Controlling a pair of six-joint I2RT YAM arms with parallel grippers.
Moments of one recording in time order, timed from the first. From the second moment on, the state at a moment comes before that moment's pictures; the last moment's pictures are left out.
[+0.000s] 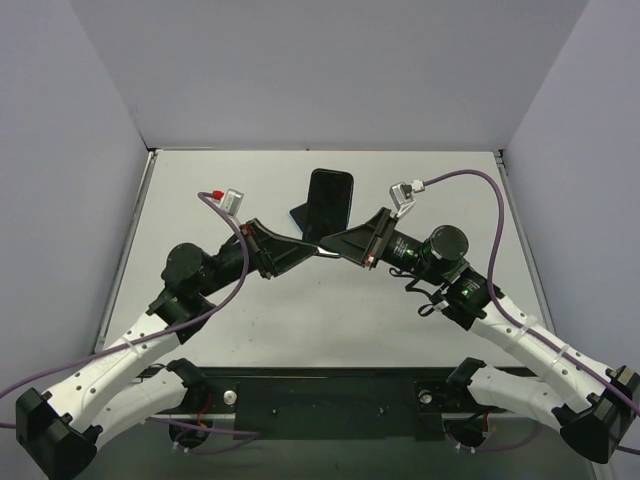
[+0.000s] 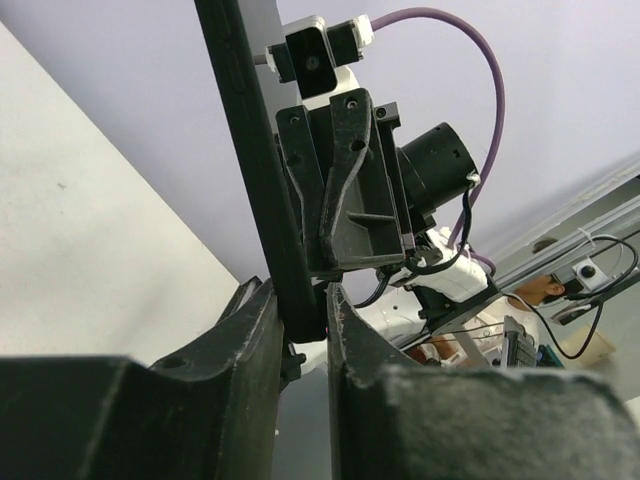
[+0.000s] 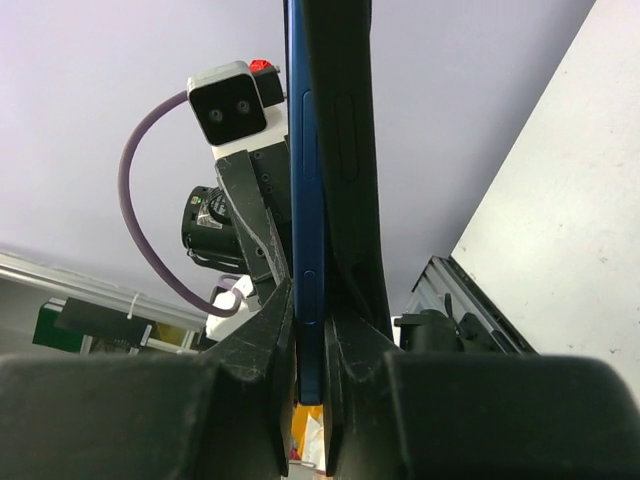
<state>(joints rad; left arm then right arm) -0.69 0.86 0.70 0.44 0.42 -1.08 0.75 0.96 0.81 0.27 -0.35 1.23</state>
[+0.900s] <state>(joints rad) -0.68 0.80 0.73 0.20 0.47 -0.41 0.72 1.02 0.79 0.61 -0.55 1.69</state>
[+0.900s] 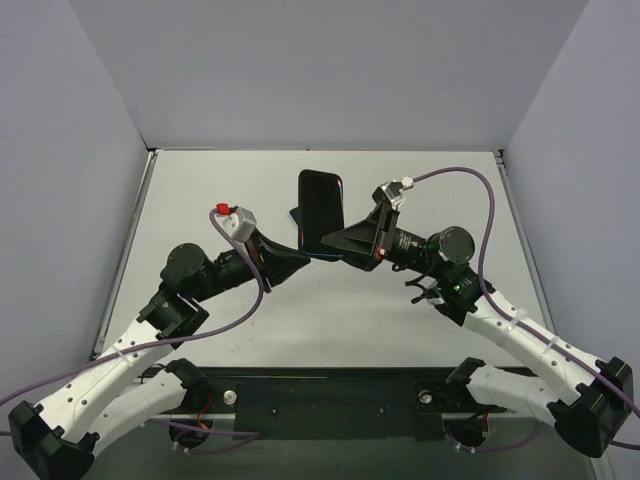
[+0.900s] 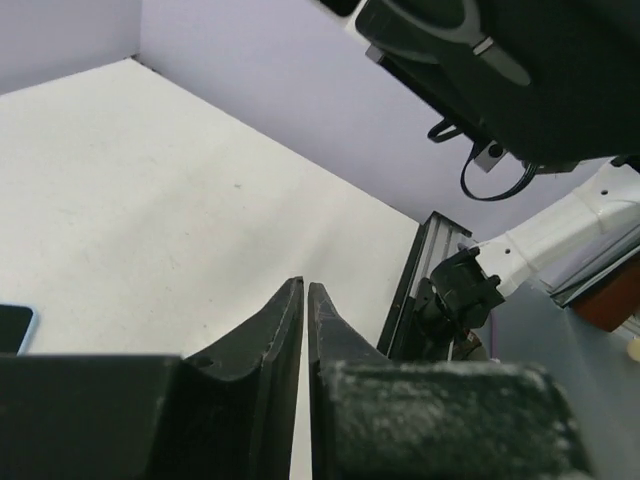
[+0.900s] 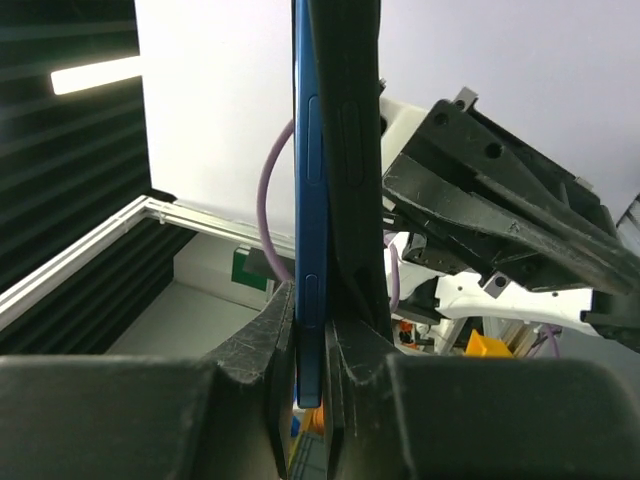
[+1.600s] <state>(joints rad) -0.68 0.79 0.70 0.53 0.46 -0.97 0.74 0.93 0.91 0.09 -0.47 1.17</state>
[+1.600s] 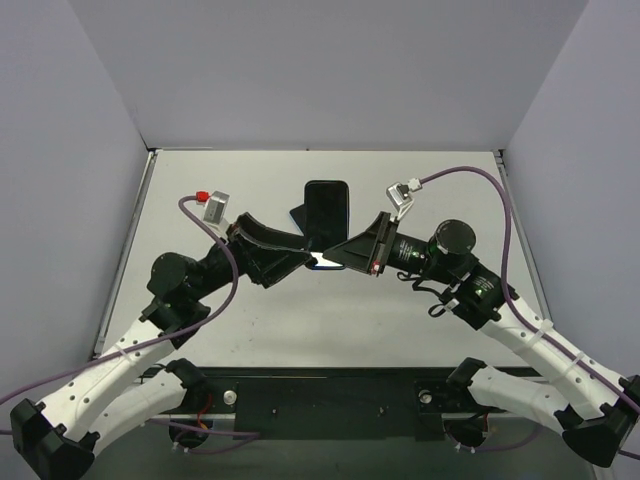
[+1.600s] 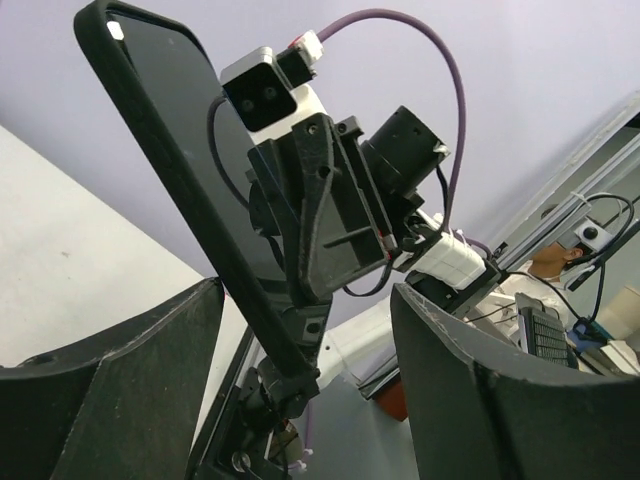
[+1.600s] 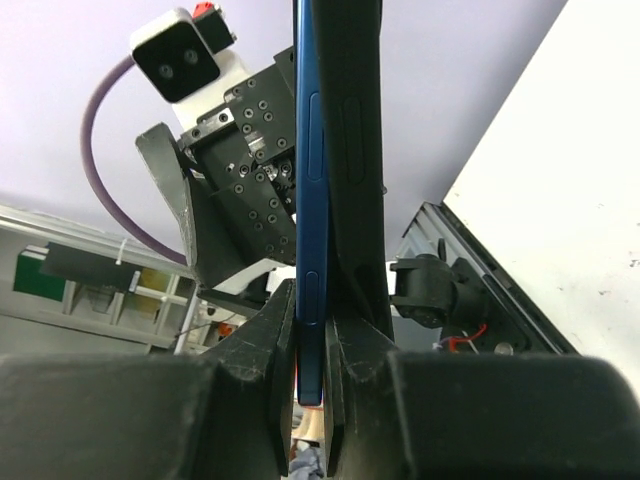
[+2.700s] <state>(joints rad) -0.68 0.87 0.71 0.58 0.61 -1.03 0.76 0.90 0.95 0.05 -0.42 1.02</state>
